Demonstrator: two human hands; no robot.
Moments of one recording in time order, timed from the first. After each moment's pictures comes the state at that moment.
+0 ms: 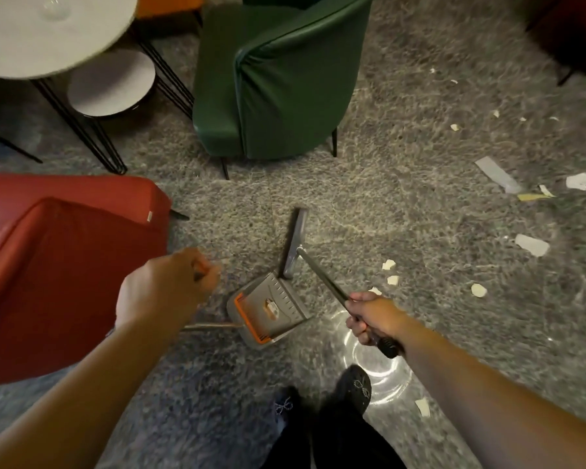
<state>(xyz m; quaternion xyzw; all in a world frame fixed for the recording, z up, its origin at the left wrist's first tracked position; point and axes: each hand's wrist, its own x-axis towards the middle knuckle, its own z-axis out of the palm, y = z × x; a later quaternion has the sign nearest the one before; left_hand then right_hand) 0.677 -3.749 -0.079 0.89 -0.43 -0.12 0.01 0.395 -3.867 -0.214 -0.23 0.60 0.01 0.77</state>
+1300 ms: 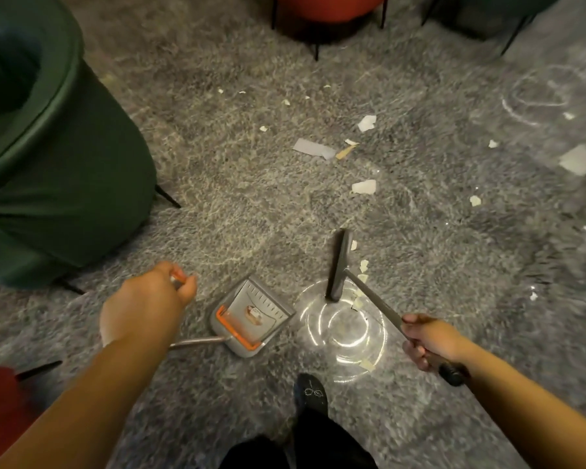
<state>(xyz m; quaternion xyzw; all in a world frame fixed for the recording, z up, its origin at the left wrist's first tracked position) 0.448 -3.944 -0.063 0.77 -0.62 -0.14 0.01 0.062 -3.832 -0.155 -0.01 0.72 -0.21 0.66</state>
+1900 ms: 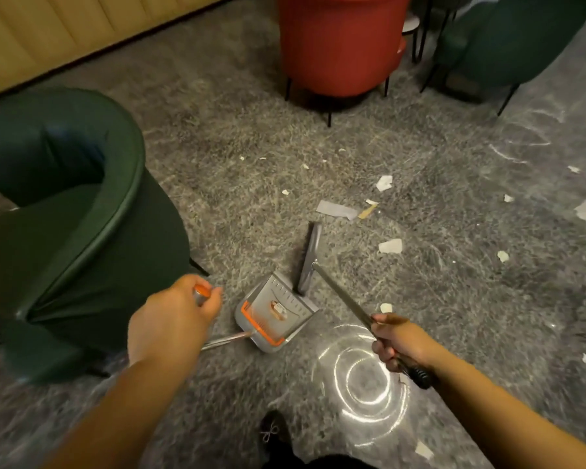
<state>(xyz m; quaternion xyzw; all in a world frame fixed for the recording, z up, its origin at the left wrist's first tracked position) 0.533 -4.114 -0.008 0.74 -0.65 -0.12 0.12 0.219 -4.040 -0.110 -0.07 0.66 -0.31 0.68</state>
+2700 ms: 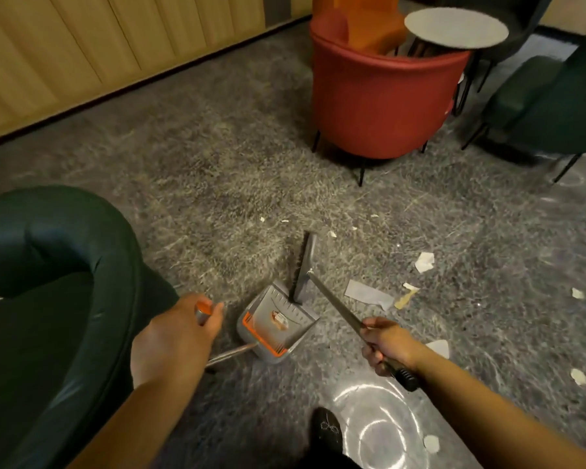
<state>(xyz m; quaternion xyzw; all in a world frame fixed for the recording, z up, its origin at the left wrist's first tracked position) 0.518 -4.492 -0.002 0.76 -0.62 -0.16 0.11 0.213 -4.470 -0.104 -0.11 0.66 -0.27 0.69</state>
